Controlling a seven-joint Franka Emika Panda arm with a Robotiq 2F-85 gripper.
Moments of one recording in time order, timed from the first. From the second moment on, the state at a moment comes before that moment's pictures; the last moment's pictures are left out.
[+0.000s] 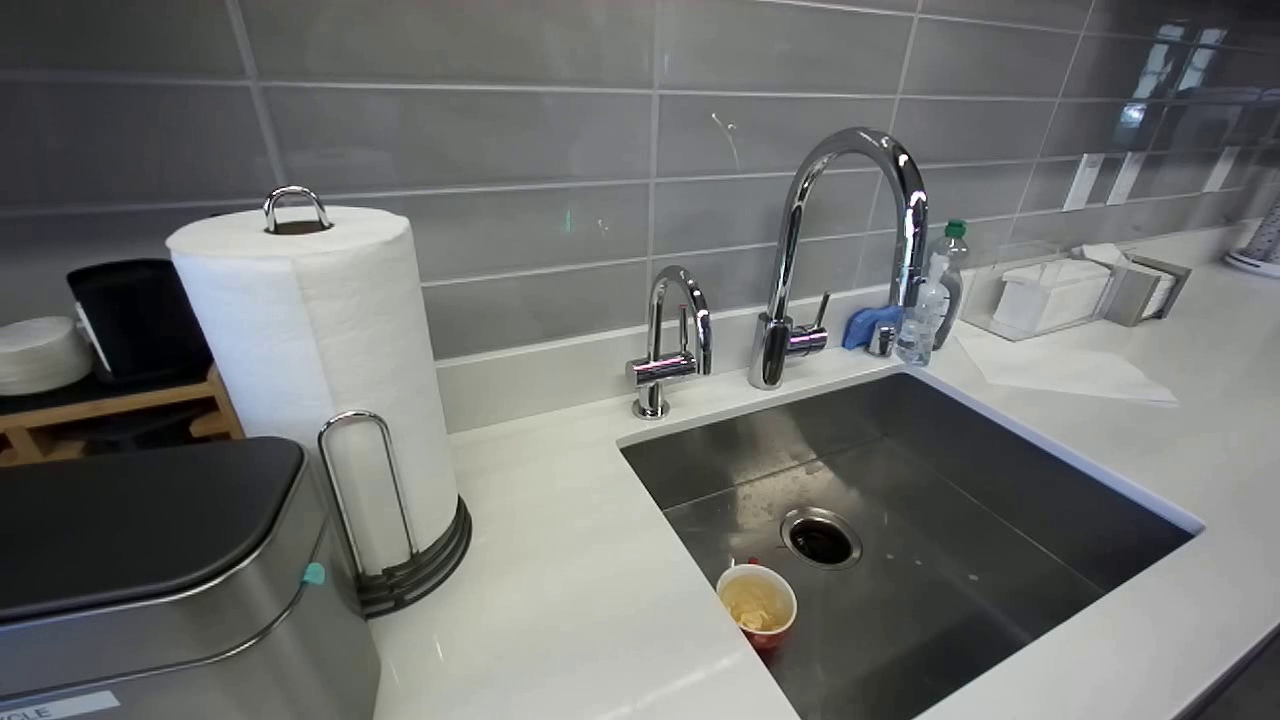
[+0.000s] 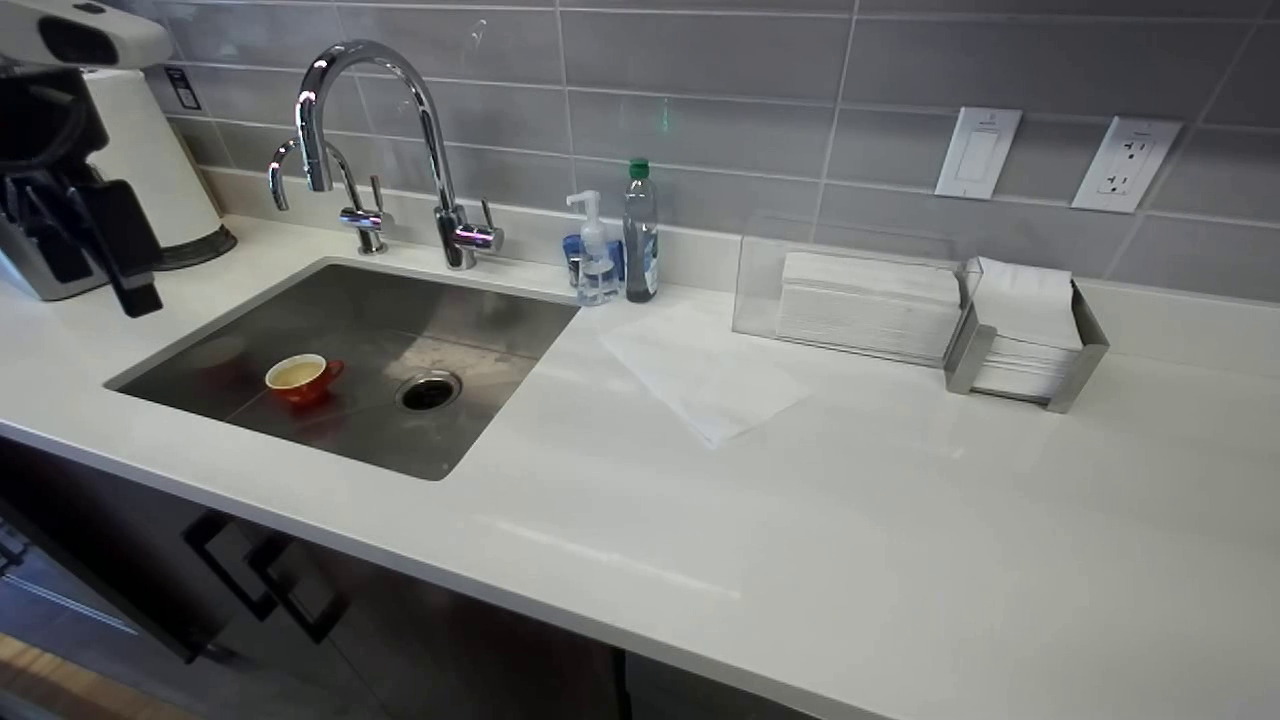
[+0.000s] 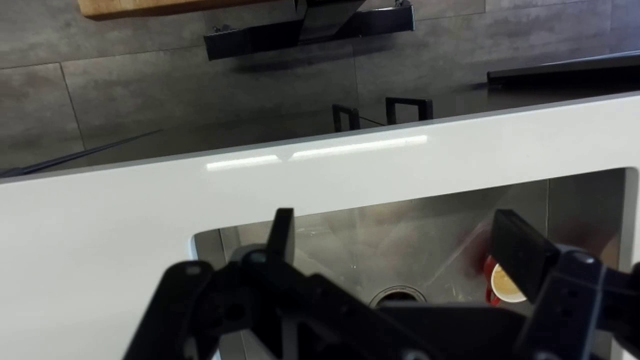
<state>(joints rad) -0.12 -0.74 -0.12 -2.75 -0.02 1.92 -0.08</state>
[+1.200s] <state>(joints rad) 0.06 -0.57 0.30 -2.58 0.09 2.24 0.45</state>
